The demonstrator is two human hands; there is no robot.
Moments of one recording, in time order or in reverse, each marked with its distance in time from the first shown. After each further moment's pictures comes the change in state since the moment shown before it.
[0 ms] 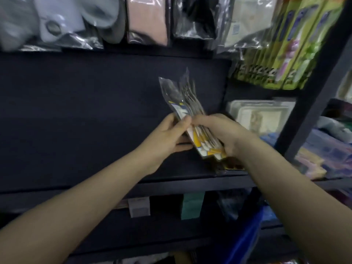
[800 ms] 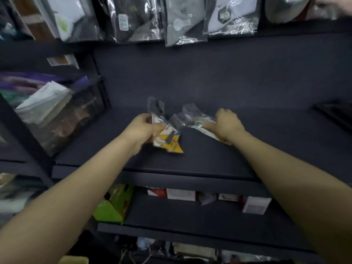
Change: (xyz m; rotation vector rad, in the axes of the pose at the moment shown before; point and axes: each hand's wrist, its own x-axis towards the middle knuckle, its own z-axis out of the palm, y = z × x) left_hand -0.110 0.007 -0.363 0.338 0.592 -0.171; right_hand 0.141 0.012 0.306 -0.987 0.156 -0.210
